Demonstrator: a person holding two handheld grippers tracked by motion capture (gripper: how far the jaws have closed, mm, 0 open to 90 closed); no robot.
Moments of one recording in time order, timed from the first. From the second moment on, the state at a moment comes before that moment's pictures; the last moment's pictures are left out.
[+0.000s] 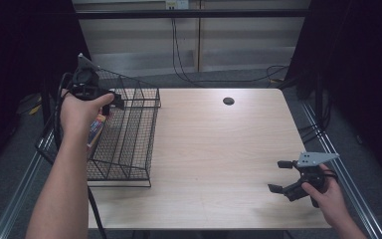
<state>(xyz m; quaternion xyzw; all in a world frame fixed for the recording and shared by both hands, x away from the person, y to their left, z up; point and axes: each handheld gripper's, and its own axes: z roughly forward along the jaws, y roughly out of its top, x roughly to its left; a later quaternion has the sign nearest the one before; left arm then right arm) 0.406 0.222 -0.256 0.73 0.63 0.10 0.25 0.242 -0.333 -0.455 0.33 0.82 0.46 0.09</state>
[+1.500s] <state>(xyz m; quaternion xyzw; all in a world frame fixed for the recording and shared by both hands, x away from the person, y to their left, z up) 0.389 0.107 -0.284 0.82 0.48 0.03 0.31 0.242 -0.334 -0.455 0.33 0.82 0.46 0.09</state>
